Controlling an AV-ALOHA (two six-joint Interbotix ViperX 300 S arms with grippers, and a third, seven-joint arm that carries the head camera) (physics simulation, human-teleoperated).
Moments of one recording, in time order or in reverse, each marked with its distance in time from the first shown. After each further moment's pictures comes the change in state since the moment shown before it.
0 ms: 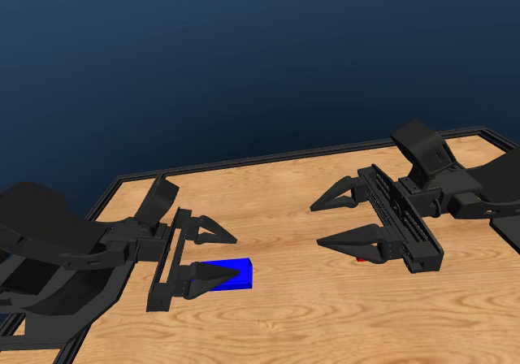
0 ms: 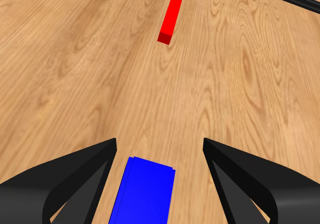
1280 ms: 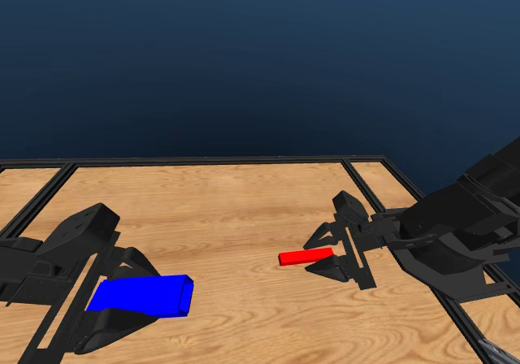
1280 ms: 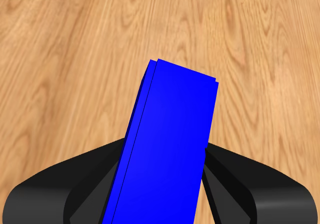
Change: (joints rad) left arm -0.052 0.105 -0.131 0.103 0.223 -0.064; right arm 0.088 0.026 0.357 0.214 0.090 0.086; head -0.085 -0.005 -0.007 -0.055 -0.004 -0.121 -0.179
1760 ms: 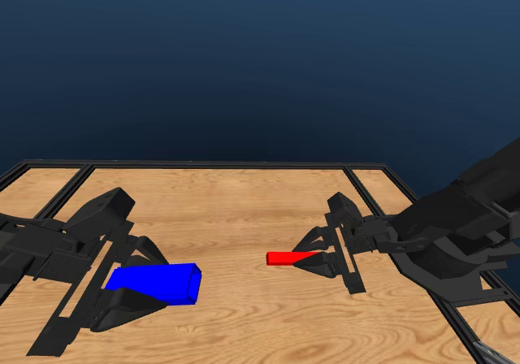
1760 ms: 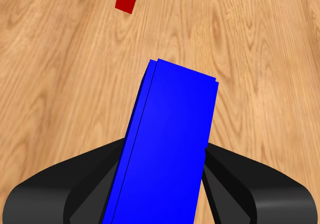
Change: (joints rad) left arm -0.007 -0.060 -0.001 -0.003 0.021 -0.014; right arm 0.053 -0.039 -0.103 0.113 0.043 -0.181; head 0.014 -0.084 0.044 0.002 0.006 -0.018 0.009
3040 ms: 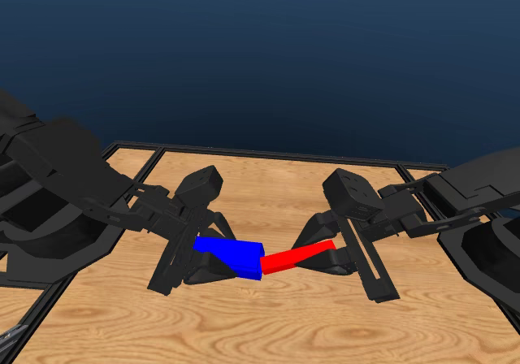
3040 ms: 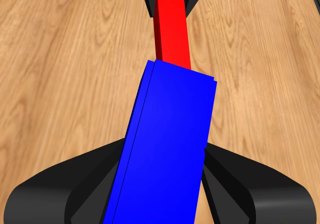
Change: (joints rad) left arm -0.057 -0.022 0.000 -0.071 -0.001 0.075; right arm 0.013 0.053 -0.633 -0.358 0.735 -0.015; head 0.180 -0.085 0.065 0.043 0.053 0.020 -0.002
